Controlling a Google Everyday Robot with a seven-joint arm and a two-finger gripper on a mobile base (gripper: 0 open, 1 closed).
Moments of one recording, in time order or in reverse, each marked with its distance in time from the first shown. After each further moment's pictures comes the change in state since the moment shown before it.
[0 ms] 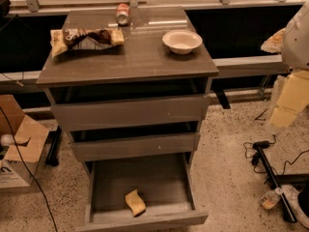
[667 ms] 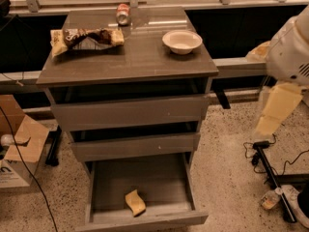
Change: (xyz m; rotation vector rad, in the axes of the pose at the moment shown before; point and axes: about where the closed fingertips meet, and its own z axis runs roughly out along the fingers) arm -0.013 0.006 0.027 -0.036 -0.073 -0.045
